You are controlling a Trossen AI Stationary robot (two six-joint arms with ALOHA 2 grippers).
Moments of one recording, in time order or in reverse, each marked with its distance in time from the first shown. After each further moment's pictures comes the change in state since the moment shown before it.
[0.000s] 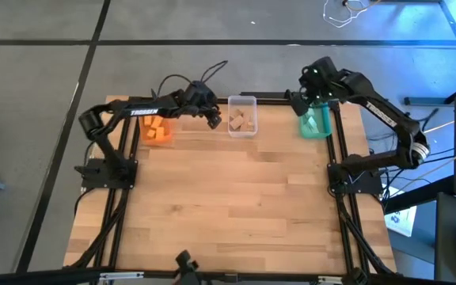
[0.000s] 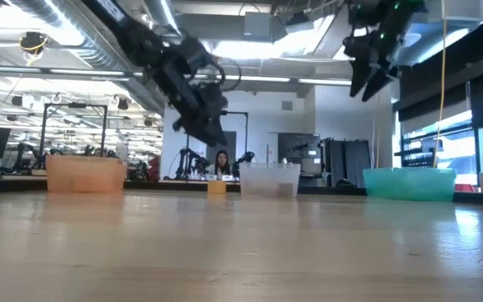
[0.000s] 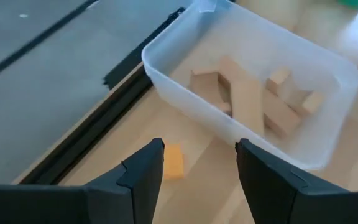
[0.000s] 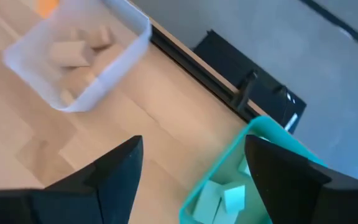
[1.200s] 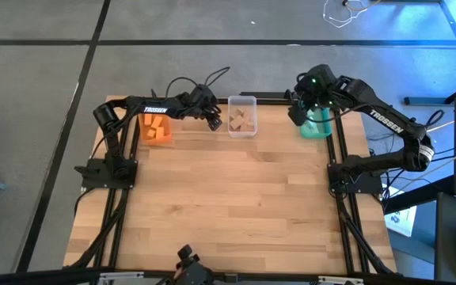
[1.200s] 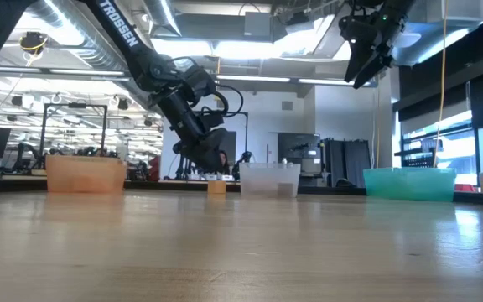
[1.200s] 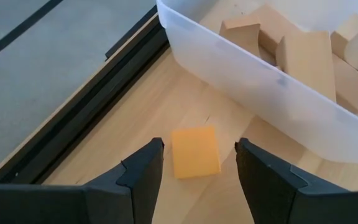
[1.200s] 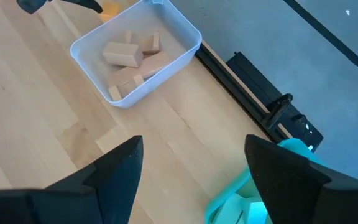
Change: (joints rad) left arm 0.053 0.177 0.000 0.093 0.022 0.053; right arm 0.168 -0.069 0.000 0.000 0.001 -0.014
